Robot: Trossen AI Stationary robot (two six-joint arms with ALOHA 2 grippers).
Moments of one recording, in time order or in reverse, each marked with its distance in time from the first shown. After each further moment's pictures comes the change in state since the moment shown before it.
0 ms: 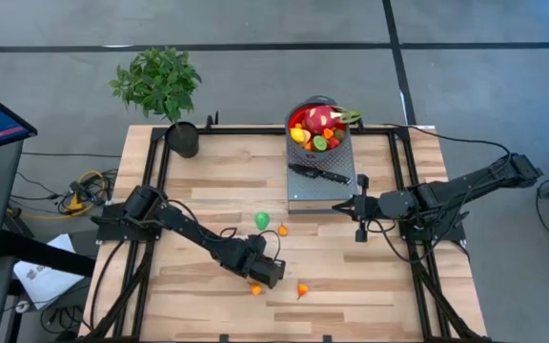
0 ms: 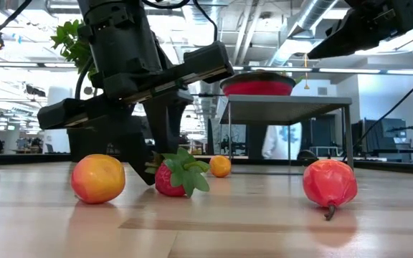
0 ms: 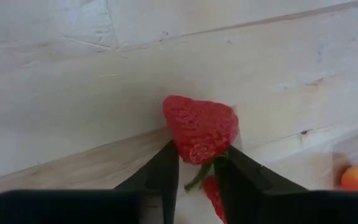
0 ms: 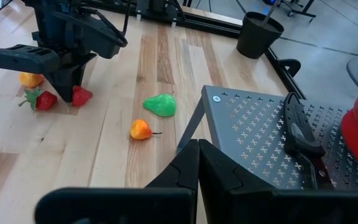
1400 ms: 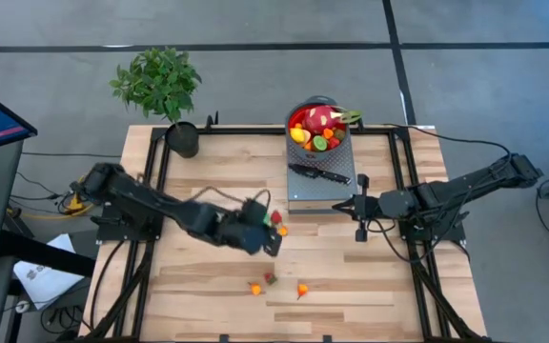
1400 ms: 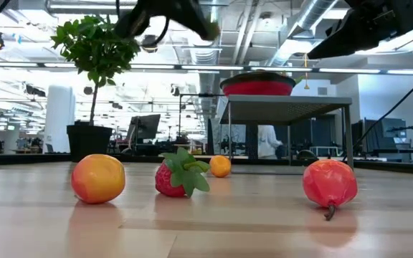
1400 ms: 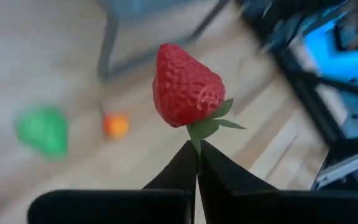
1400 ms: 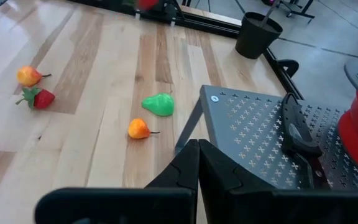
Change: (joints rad) left arm 0.079 -0.374 0.000 0.033 -0.267 0.511; right arm -0.004 -0.003 0.000 -0.004 0.000 -0.011
